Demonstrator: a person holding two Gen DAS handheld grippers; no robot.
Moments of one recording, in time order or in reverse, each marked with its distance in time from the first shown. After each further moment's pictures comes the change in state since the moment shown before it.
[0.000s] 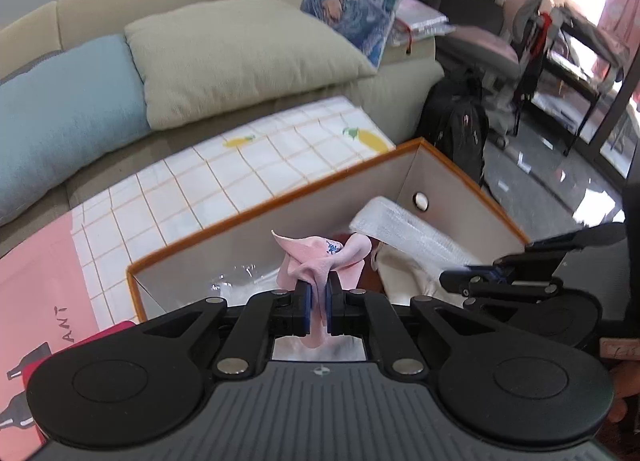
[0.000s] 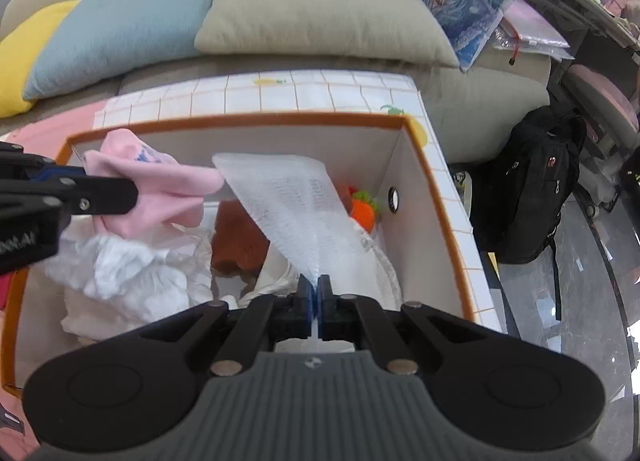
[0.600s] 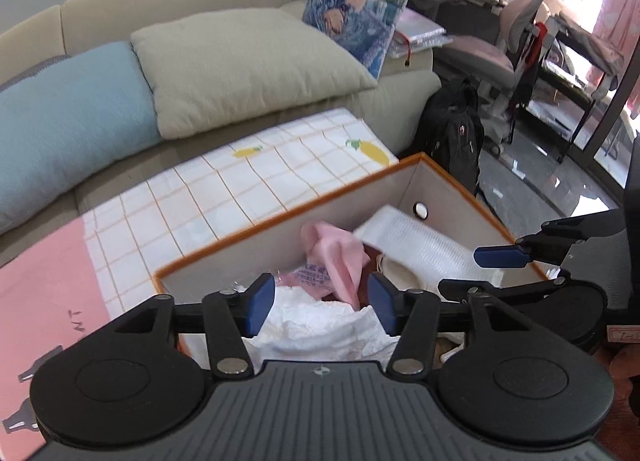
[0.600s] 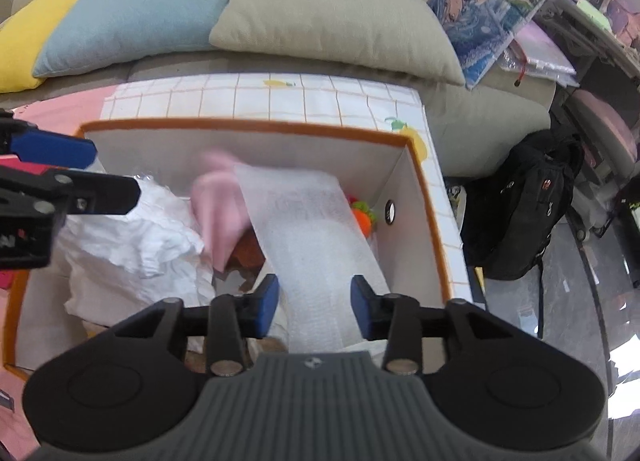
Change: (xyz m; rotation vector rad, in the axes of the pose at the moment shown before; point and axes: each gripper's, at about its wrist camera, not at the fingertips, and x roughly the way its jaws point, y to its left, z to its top) left arm -0.037 0.014 0.007 -0.019 -0.041 -0.013; right arm -0.023 0.008 0.009 -0.090 -0.009 -0.028
